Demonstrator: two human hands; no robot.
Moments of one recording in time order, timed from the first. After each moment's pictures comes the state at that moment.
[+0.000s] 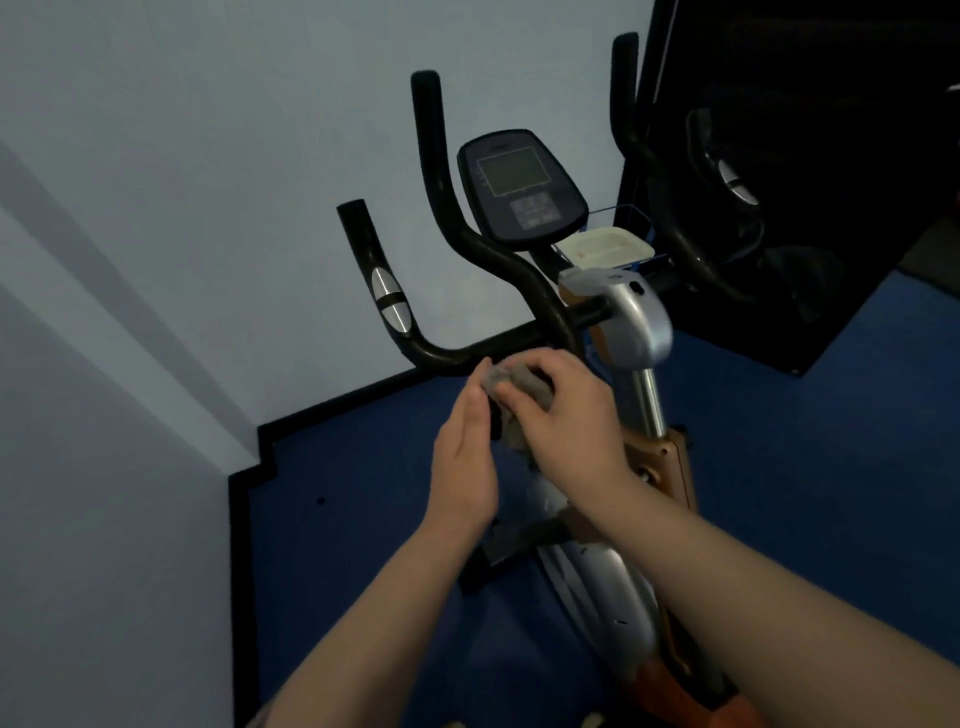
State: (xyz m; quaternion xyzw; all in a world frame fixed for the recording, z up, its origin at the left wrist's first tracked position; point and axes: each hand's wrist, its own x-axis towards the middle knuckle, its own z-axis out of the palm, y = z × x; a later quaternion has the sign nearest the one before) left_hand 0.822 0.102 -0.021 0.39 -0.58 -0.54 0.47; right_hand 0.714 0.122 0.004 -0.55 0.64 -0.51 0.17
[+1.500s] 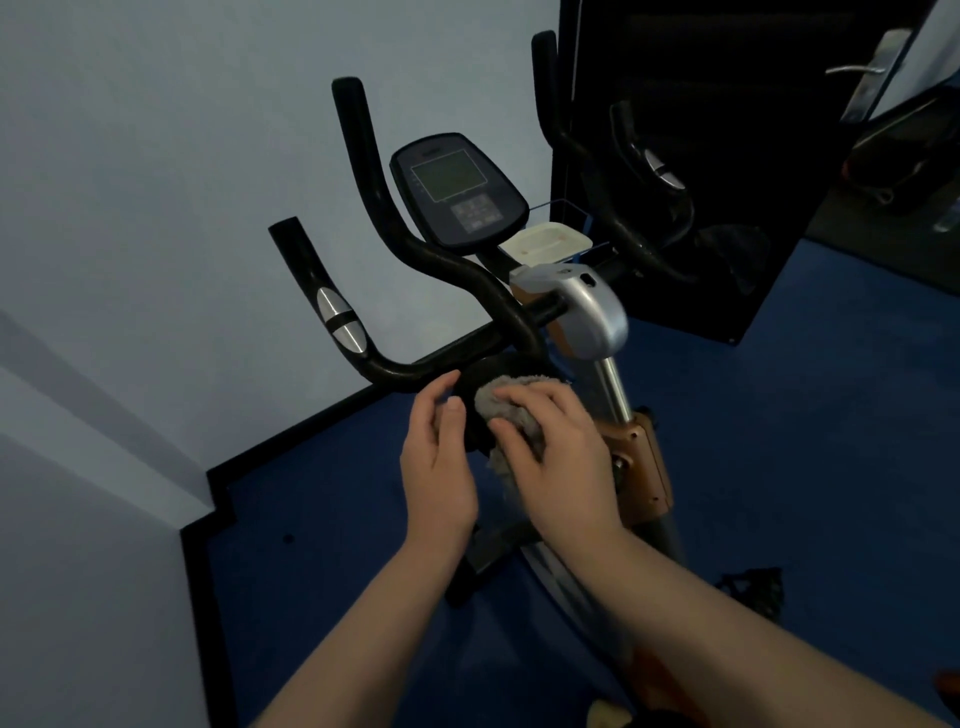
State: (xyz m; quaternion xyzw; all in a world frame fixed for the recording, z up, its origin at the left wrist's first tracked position) left_hand 0.821 0.092 -0.034 0.41 -0.58 -0.49 0.50; right_hand 0.728 0.152 -0.019 -0.50 0.69 -0.50 0.11
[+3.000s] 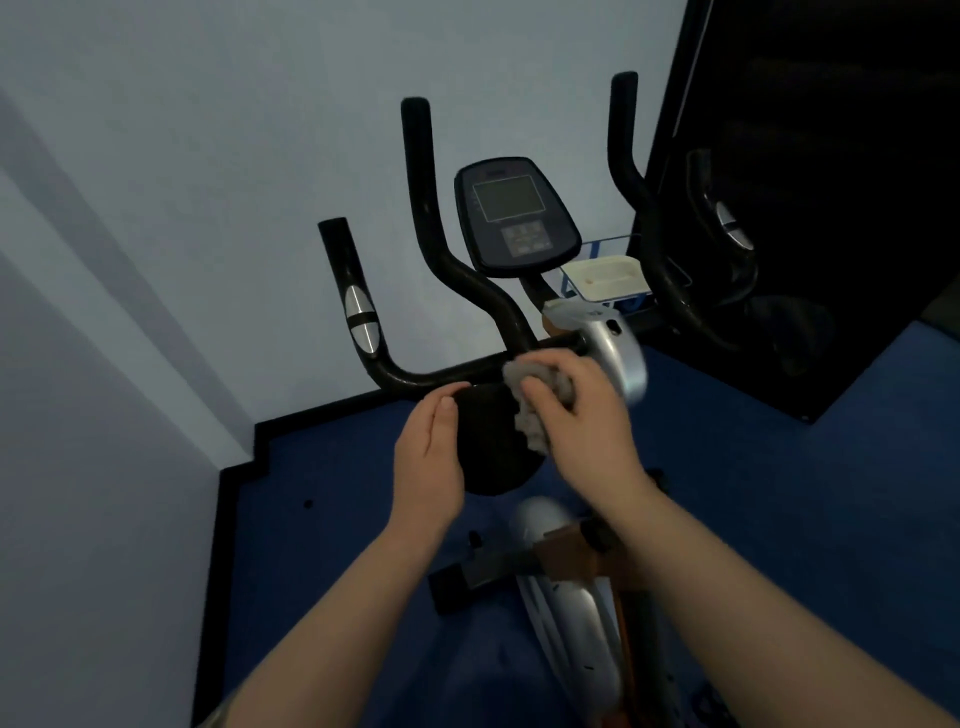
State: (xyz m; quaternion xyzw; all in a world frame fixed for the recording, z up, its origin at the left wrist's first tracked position) left_hand 0.793 0.085 -0.022 0.49 -0.56 -0.44 0.50; right_hand 0.652 0.114 0.015 -0.55 0.60 -0.52 0.26
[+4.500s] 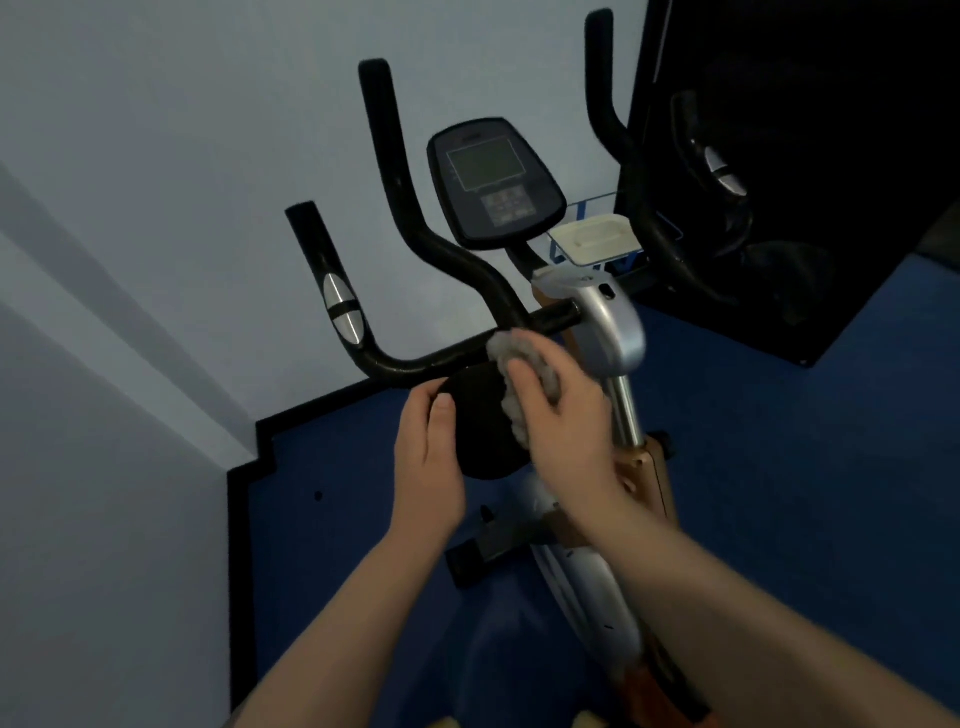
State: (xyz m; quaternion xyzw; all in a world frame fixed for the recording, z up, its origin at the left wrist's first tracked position) left_hand 0.798 0.096 -0.030 0.46 -0.59 -0.45 0.49; right_hand 0.673 0.112 -0.015 -0.46 0.58 -0.61 0.28
